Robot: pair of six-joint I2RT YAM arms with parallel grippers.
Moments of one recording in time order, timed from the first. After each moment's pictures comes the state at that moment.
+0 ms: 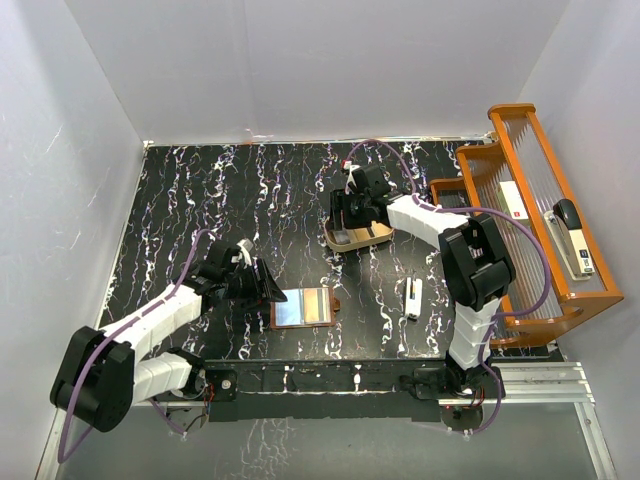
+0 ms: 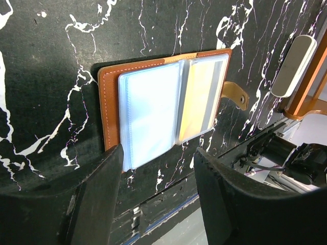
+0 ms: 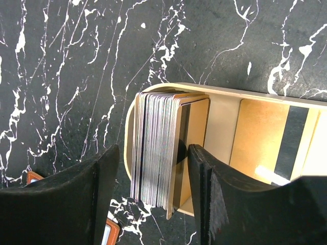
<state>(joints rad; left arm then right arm) -0.43 1.12 0.49 -0.31 0.40 -0.77 0.46 1.90 1.33 -0.27 -0.24 0.30</state>
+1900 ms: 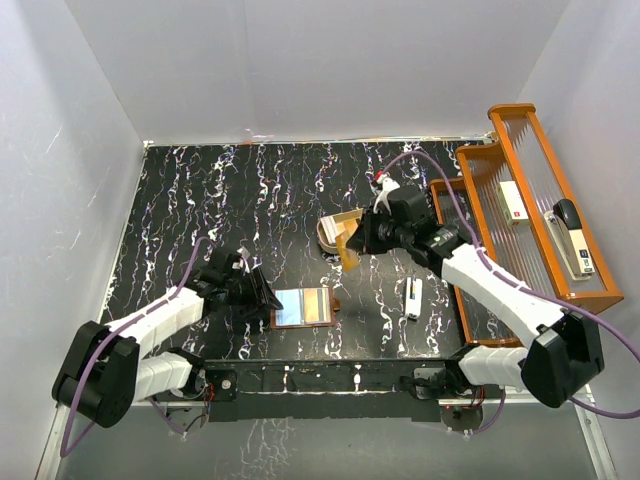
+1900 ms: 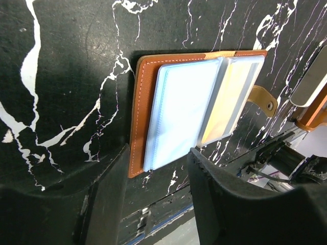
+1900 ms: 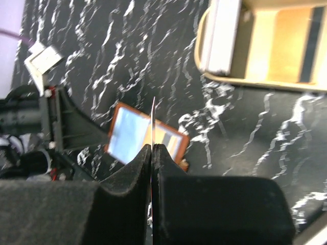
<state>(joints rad) -0.43 1.15 0.44 -0.31 0.37 -0.81 0.53 1.26 1.00 -0.36 -0.24 0.46</state>
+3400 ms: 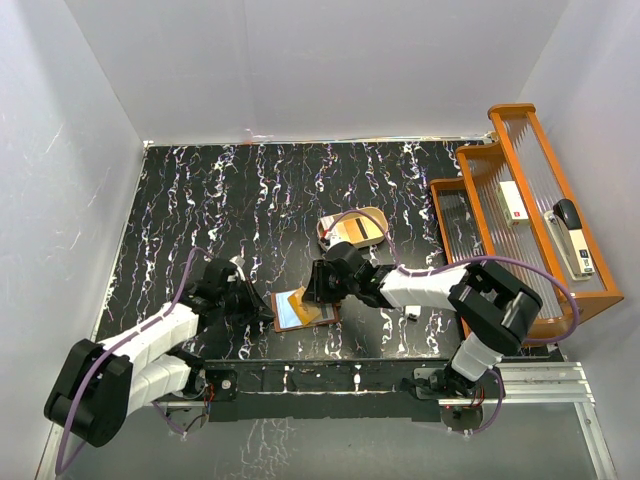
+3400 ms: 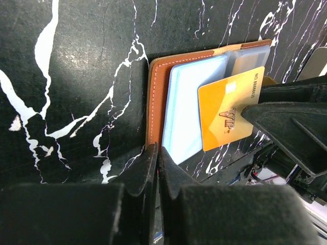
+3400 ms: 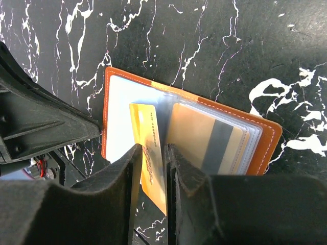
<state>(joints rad) -0.44 1.04 0.31 -0.20 0.36 -0.88 0.89 1.61 0.75 0.15 -0.15 0.78</state>
